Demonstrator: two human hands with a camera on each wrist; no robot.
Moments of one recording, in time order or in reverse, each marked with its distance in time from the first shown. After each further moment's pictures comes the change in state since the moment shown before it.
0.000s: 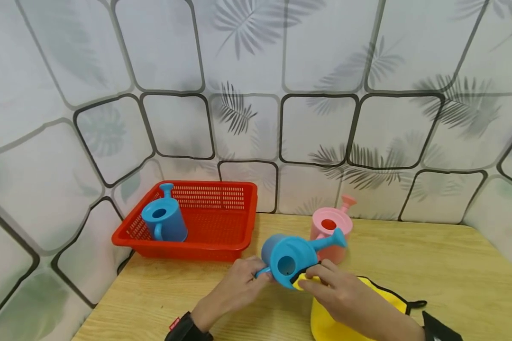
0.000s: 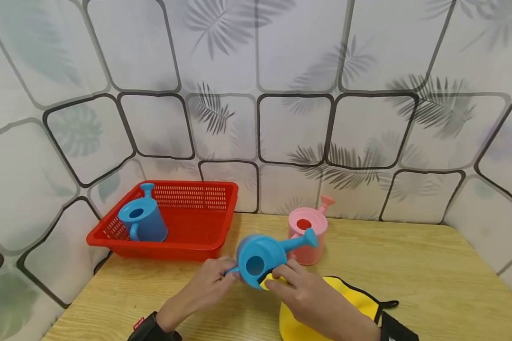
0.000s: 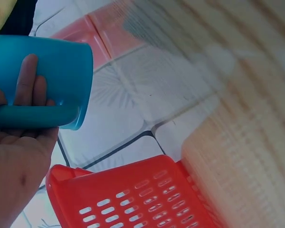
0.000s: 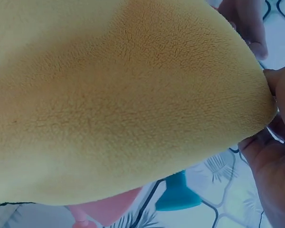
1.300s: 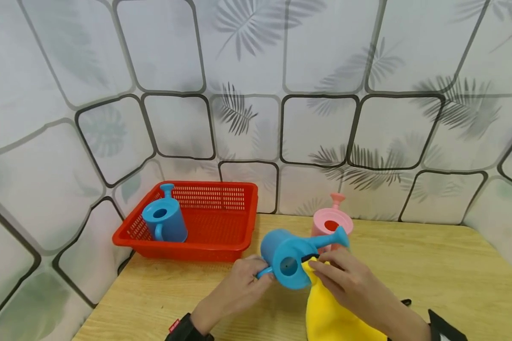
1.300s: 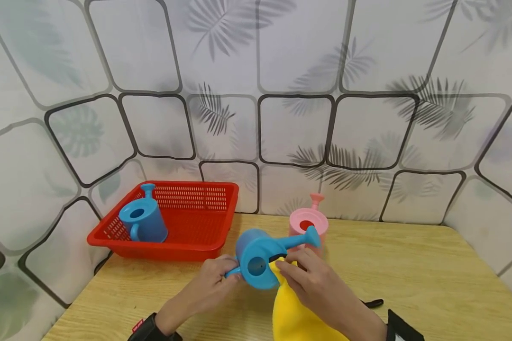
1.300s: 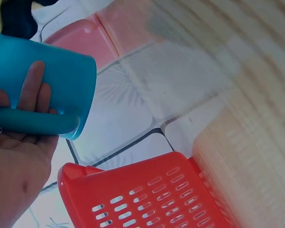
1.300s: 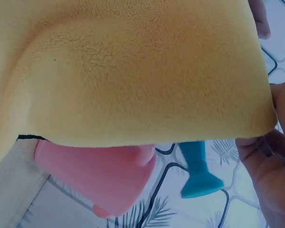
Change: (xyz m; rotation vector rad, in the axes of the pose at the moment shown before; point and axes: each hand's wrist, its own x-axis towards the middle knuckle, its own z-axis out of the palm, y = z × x) left_hand -0.002 0.007 -0.002 -0.032 0.041 0.028; right_hand -0.004 0.013 -0.006 0.067 0.142 0.169
